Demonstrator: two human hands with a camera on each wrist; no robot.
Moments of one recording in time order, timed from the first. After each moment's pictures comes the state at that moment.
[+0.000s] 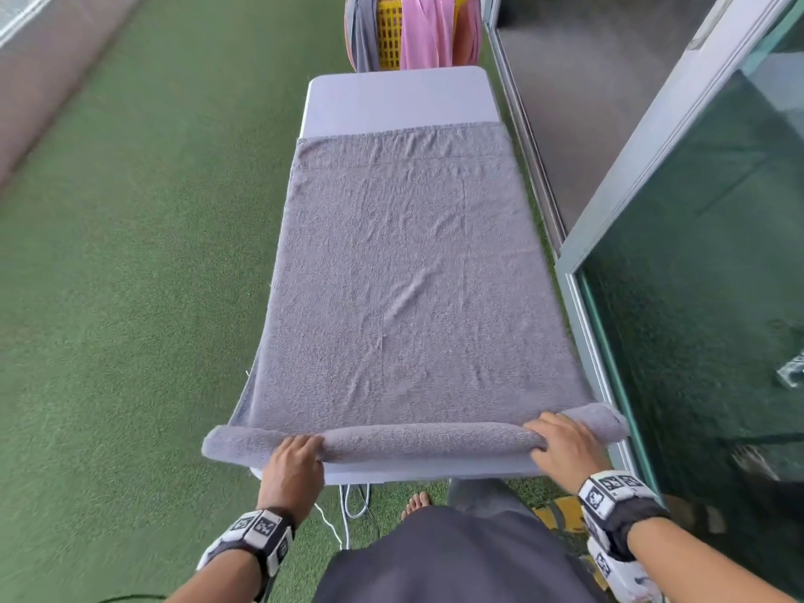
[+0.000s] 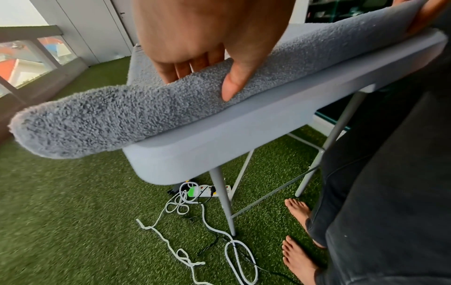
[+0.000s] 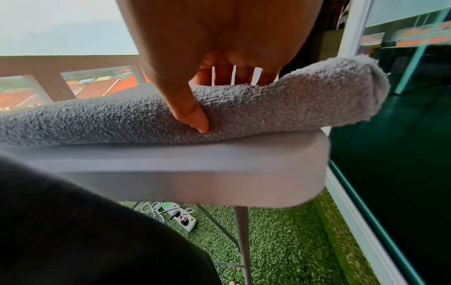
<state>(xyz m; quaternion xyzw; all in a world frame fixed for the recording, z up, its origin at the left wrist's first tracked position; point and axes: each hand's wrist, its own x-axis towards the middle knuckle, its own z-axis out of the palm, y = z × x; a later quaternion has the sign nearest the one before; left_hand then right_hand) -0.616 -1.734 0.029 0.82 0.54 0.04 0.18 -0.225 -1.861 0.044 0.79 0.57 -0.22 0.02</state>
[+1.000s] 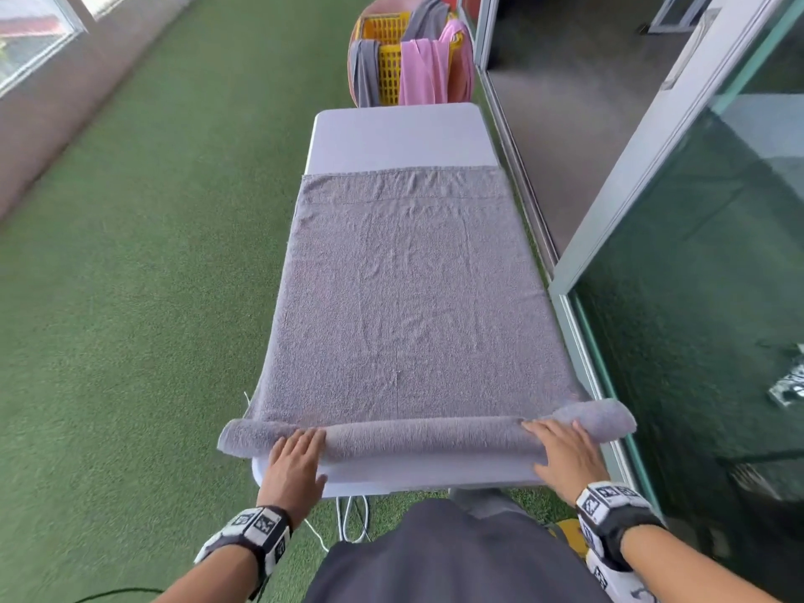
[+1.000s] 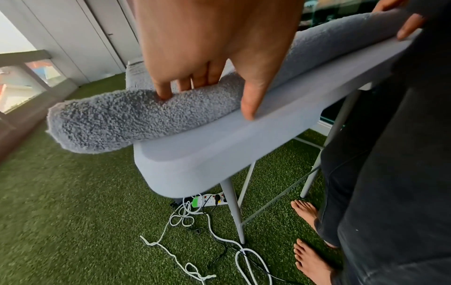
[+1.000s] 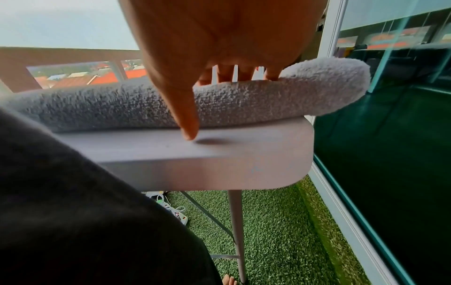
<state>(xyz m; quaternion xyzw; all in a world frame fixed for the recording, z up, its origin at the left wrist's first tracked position) -0.631 -1.719 0.019 0.84 0.50 -0.13 0.15 -0.234 -1.870 0.042 0.80 0.56 -0.20 0.08</state>
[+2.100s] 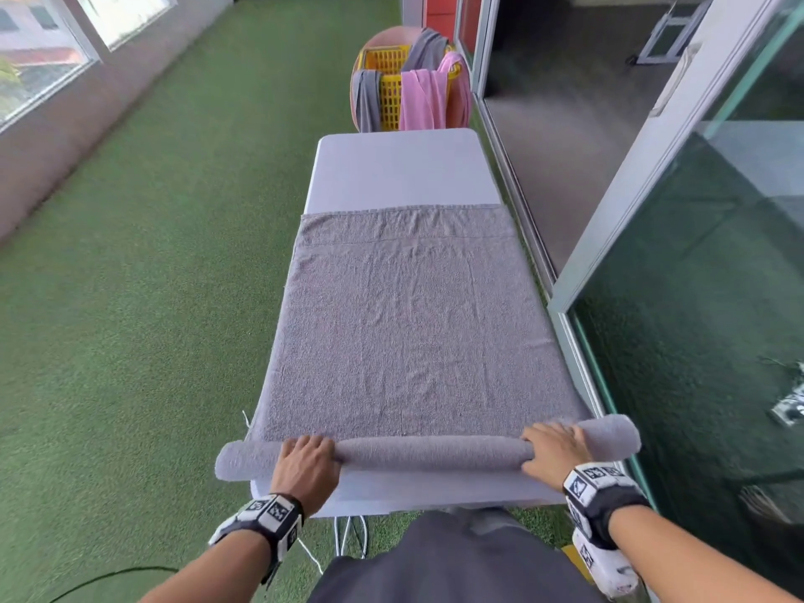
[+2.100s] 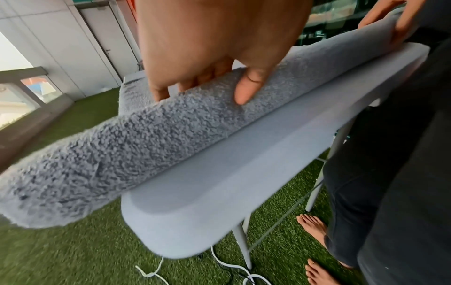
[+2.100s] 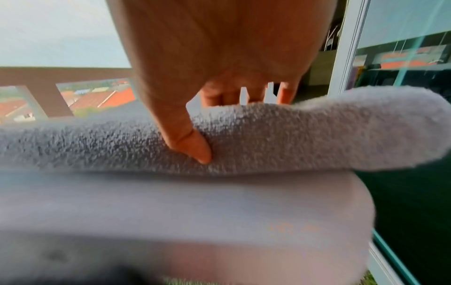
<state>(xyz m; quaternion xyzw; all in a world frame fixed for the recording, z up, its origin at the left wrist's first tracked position) -0.604 -1.701 0.039 0.86 0.49 -0.05 0.13 -0.234 -1.831 0.059 0.80 0.55 -0.21 0.12</state>
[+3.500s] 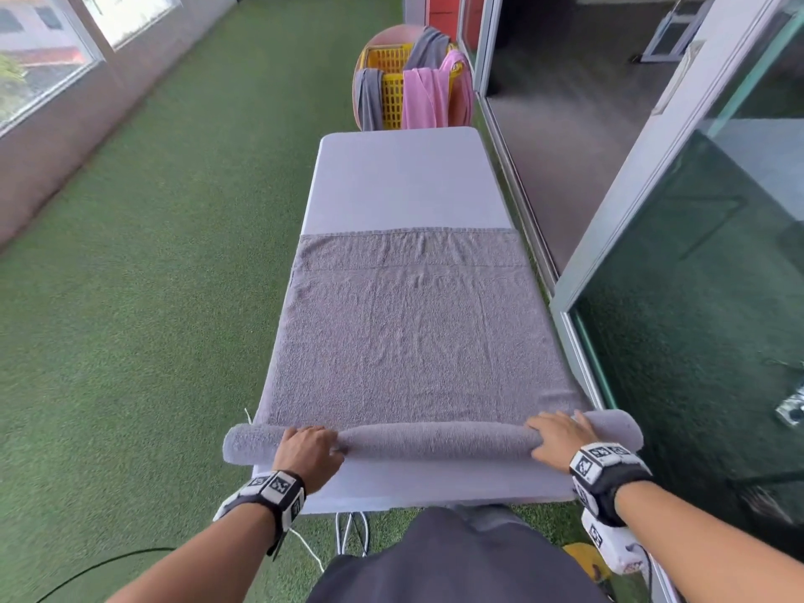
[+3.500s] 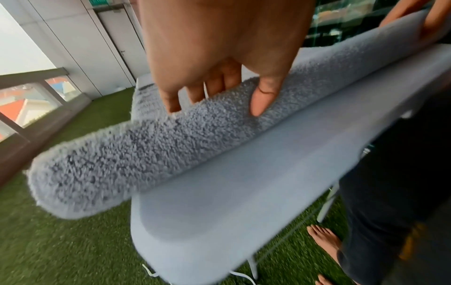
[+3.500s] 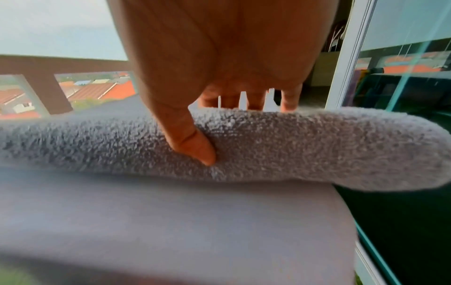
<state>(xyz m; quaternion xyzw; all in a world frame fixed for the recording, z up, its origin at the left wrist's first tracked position) -0.594 -1.681 0.043 0.86 0.49 -0.08 0.14 -0.214 -1.819 0.065 0.78 0.56 -0.23 0.16</state>
